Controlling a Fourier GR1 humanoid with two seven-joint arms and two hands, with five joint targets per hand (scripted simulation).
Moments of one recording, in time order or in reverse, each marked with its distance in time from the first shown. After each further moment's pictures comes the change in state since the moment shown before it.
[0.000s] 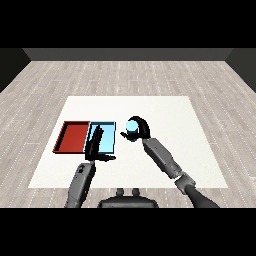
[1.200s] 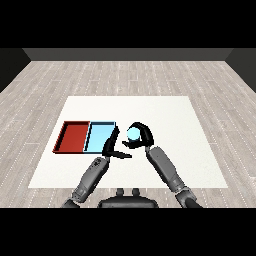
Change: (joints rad) left arm -0.199 -0.005 -0.251 0.283 0.103 0.226 -0.010; right arm 0.239 0.040 -0.087 -0.366 0.266 0.092 0.170
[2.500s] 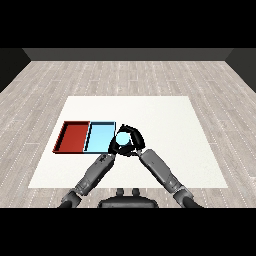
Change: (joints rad) left arm -0.129 0.004 -0.120 0.111 0.133 0.070 -0.044; right arm -0.026 0.032 0.149 -0.047 0.015 -0.080 0.041
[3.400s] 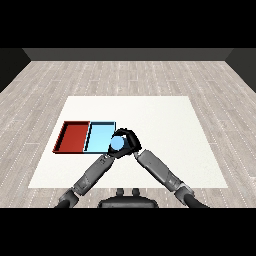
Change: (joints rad) left arm -0.011 0.039 -0.076 0.018 -0.138 0.247 0.018; right arm -0.048 -0.029 0.124 0.007 -0.064 -0.067 -0.029
